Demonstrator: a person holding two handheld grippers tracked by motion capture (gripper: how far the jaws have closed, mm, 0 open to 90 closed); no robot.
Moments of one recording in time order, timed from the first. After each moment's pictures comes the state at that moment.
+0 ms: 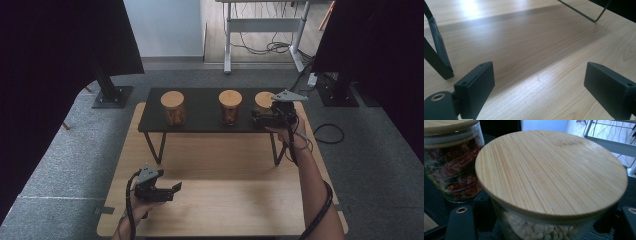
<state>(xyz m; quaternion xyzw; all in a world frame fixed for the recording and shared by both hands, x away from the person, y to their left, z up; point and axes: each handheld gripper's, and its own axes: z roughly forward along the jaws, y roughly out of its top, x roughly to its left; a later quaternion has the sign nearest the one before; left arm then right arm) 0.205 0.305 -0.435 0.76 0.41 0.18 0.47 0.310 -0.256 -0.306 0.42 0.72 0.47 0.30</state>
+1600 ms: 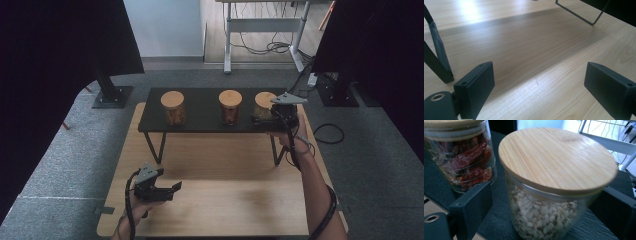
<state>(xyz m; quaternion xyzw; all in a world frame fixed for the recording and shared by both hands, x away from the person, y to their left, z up) 0.204 0.305 -0.431 0.76 0.40 0.18 0.48 0.290 -0.246 -0.295 0.43 0.72 0.45 0.31</state>
